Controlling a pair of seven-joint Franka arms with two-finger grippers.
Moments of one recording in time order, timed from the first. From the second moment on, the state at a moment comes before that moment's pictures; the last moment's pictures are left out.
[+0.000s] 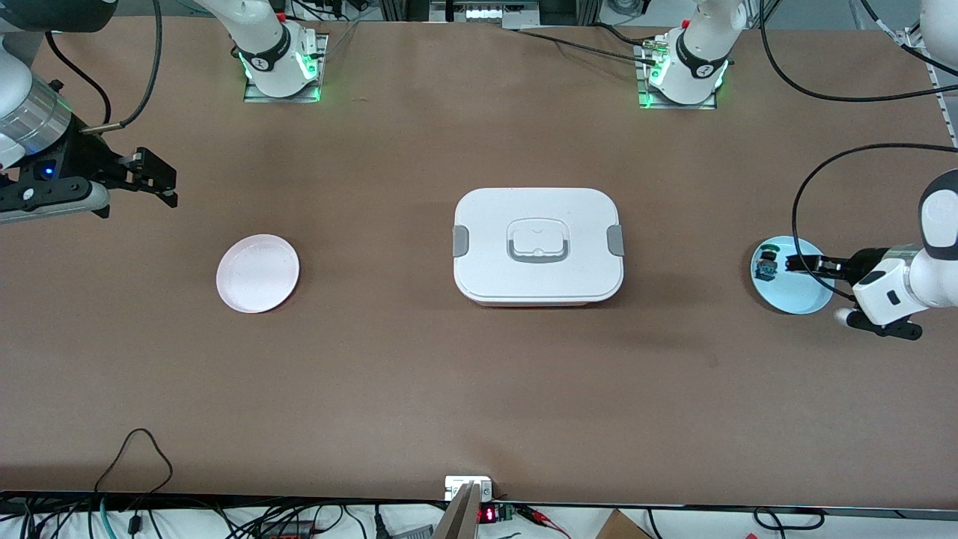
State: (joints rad) left arm 0.35 0.50 -0.24 -1.44 0.00 1.55 0.29; right arm 0.17 0.03 -0.06 -1.62 -0.02 1.72 -0.08
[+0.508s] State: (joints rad) left arm 0.33 0.52 -0.36 -1.39 -0.45 1.48 0.52; right arm 0.12 0.04 -0.07 -1.62 -0.02 1.72 -0.08
